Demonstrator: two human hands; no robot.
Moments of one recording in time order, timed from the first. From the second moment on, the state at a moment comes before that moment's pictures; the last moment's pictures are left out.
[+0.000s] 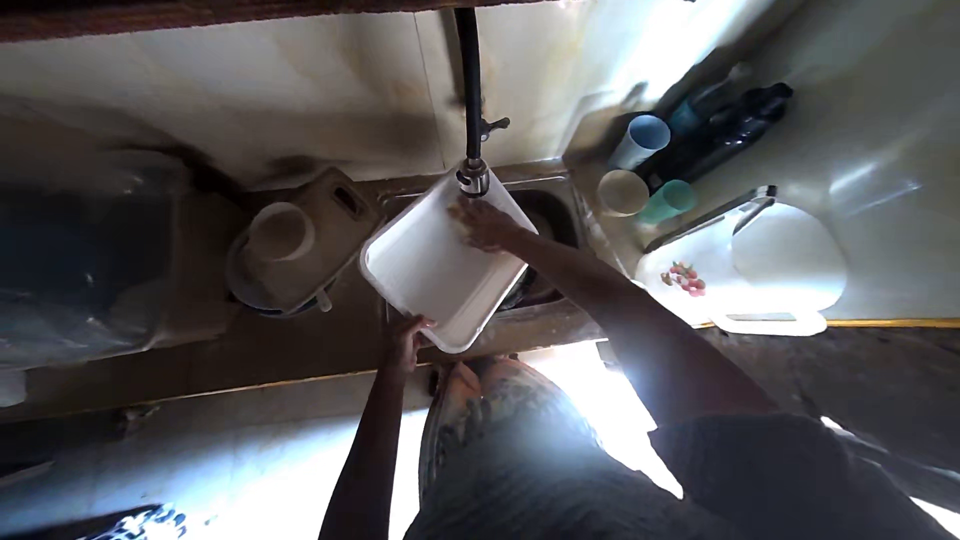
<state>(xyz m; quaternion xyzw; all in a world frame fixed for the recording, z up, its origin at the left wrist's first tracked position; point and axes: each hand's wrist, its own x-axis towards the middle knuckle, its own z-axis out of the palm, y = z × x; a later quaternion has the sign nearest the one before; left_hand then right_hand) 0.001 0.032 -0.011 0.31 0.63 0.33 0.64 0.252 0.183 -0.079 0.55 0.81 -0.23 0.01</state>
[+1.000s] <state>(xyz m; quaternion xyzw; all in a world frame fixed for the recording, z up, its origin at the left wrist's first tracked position) 0.011 0.115 0.024 0.60 0.53 0.12 0.59 0.342 0.103 0.064 0.66 0.72 -0.19 -0.11</state>
